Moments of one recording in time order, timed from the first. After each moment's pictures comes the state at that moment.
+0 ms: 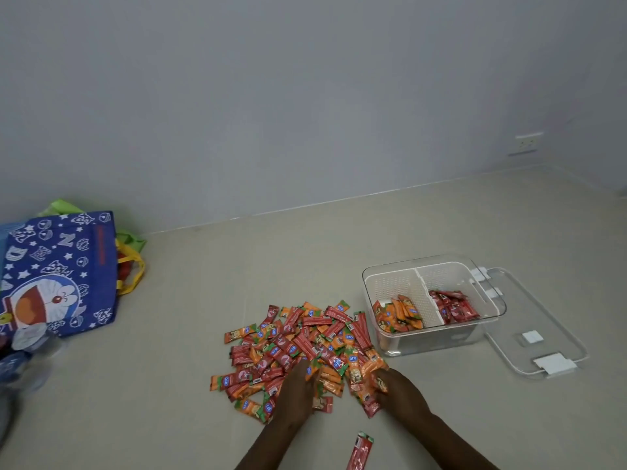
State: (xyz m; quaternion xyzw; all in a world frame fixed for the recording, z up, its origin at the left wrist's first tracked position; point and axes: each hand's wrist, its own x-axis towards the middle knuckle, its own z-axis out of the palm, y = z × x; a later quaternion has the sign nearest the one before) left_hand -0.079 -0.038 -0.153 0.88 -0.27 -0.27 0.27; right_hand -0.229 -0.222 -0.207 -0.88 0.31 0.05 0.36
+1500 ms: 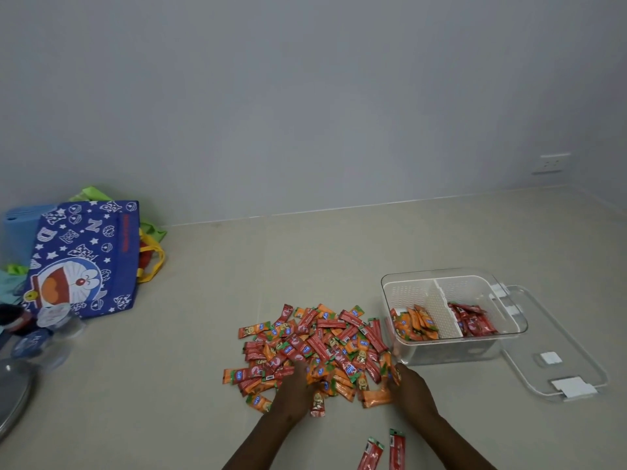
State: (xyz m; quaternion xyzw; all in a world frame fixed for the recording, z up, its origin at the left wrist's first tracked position) left_hand -0.044 -0.012 -0.178 0.87 -0.25 -0.31 0.29; right_hand -0.203 -0.217 -0.195 -0.84 0.40 -0.02 0.38
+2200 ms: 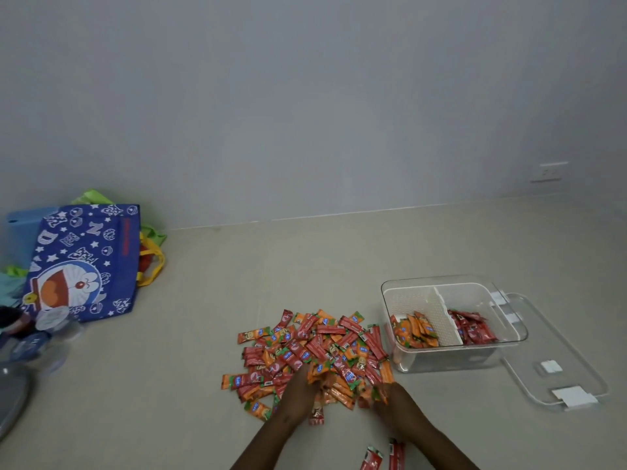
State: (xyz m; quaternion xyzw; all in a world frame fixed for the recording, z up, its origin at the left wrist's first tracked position) left_hand -0.060 -0.029 -0.136 0.82 -0.23 -0.32 0.42; right_hand -0.208 -0.193 -0.156 -0.86 0.27 0.06 0.43
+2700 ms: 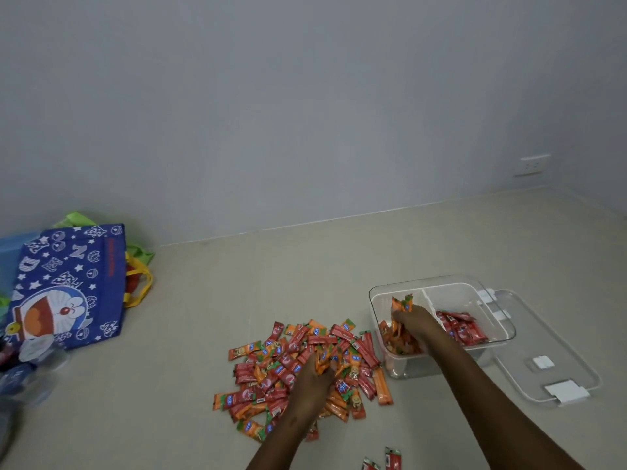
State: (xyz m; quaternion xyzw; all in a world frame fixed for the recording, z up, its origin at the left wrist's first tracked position) left_hand -0.086 -0.065 -0.085 0.78 -0.15 -0.36 0.49; right_hand -0.156 -0.304 -0.057 -0.65 0.48 -0.07 0.59
